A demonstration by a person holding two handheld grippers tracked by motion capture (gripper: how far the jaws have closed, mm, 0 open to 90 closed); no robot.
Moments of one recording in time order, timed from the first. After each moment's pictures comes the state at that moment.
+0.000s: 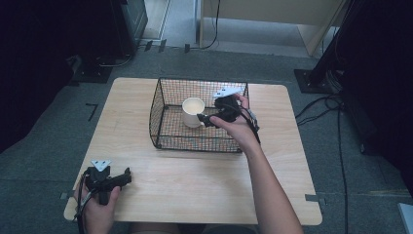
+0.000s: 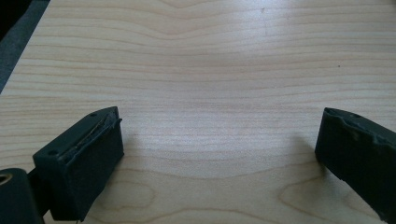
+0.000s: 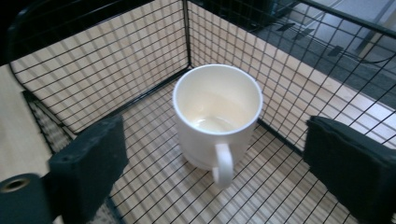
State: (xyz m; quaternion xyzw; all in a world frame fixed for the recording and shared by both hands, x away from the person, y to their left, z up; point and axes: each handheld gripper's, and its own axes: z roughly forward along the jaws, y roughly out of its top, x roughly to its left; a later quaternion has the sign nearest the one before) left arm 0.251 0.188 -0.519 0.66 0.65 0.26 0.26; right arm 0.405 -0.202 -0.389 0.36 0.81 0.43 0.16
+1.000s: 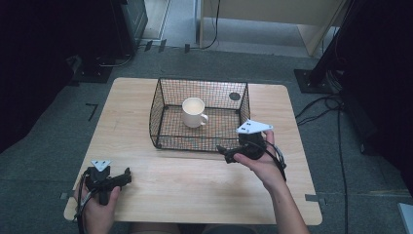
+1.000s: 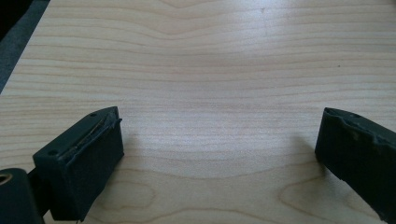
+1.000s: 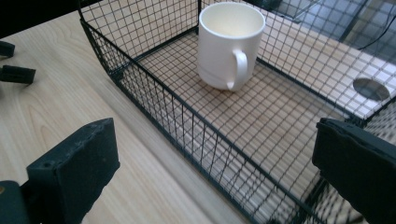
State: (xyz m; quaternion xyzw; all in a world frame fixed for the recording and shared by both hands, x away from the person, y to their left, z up) left arm 0.251 0.188 -0.520 0.66 0.65 0.26 0.26; right arm 0.293 -0.258 -0.401 0.38 0.80 0.43 0.18
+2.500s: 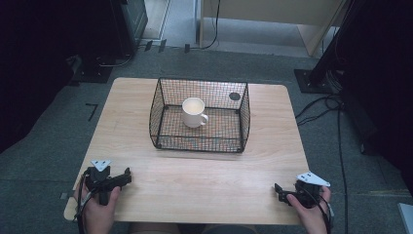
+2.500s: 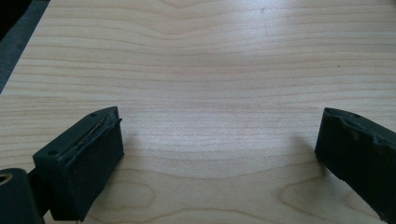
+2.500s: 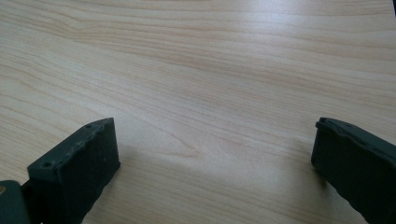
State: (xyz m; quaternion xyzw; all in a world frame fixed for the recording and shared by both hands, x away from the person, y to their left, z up) left arm 0.251 0.188 -0.519 0.66 0.65 0.26 0.26; right arm 0.191 -0.419 -0.527 0.59 0.71 0.31 0.23
